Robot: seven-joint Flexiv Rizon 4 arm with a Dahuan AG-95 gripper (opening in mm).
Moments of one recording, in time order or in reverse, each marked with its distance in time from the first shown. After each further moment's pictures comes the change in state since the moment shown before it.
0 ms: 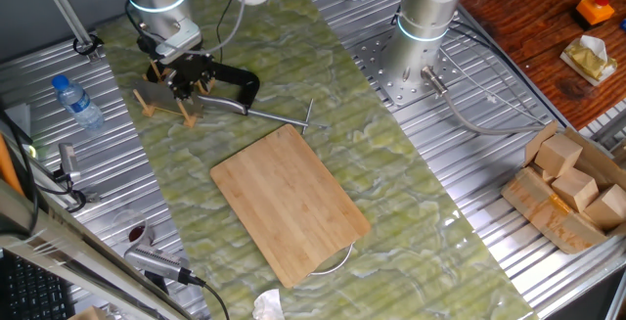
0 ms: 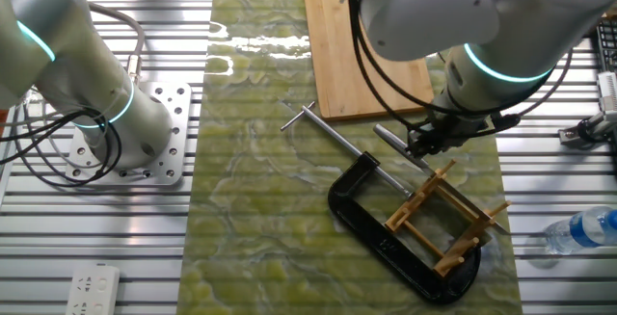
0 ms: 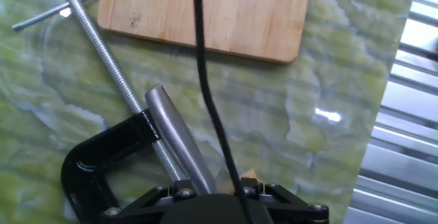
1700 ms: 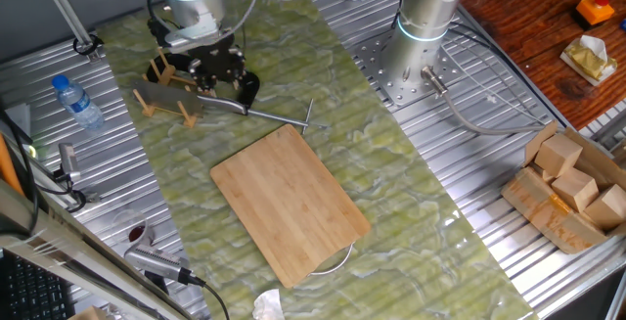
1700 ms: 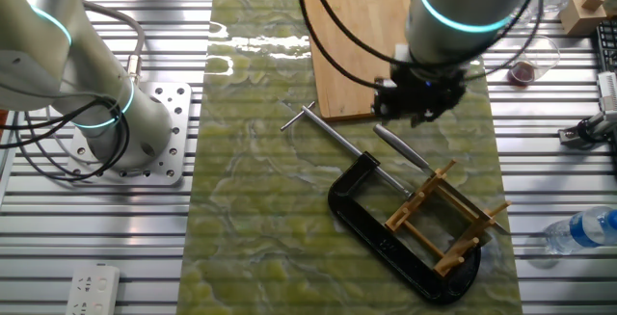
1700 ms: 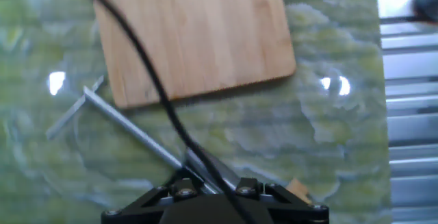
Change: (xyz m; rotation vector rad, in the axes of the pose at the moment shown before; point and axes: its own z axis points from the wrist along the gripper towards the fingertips) arm -0.041 0.036 -0.034 -0.024 -0.019 0.295
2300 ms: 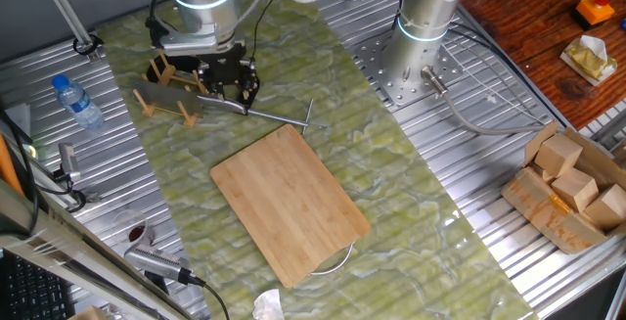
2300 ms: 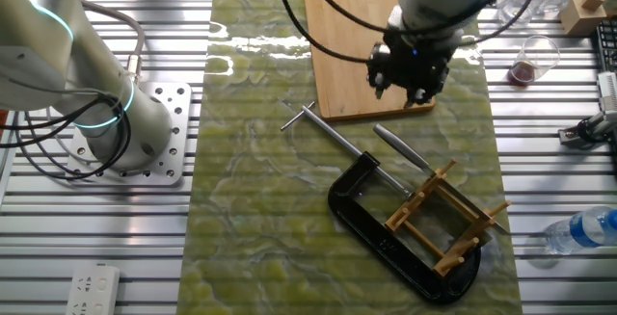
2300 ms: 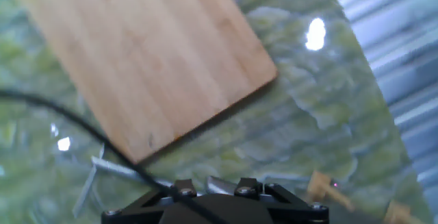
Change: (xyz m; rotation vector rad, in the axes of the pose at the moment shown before) arm -0.040 0.015 -0.012 -0.001 0.000 0.325
